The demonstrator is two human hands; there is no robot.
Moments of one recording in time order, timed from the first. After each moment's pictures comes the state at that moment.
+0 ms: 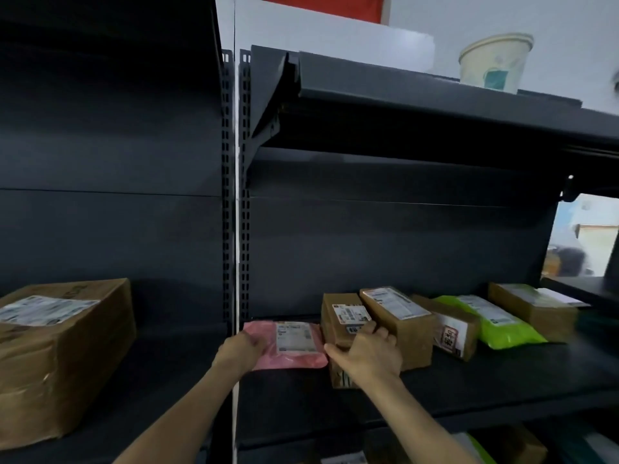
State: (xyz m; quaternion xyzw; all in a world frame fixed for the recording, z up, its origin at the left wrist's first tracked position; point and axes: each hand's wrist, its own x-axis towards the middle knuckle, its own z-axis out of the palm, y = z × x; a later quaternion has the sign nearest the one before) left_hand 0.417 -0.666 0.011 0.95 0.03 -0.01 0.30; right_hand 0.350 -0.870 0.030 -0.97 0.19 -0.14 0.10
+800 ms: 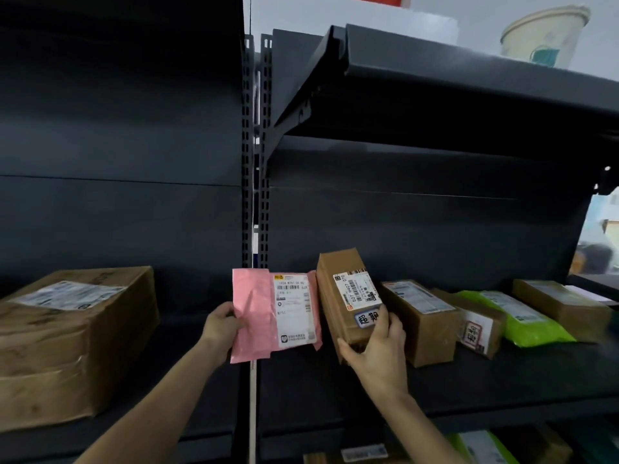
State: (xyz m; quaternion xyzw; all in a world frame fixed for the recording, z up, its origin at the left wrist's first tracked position) left_hand 0.428 -0.610 0.015 0.70 0.07 0.03 0.71; right_hand 0.344 -0.850 0.004 -0.91 0.11 -0.31 0.27
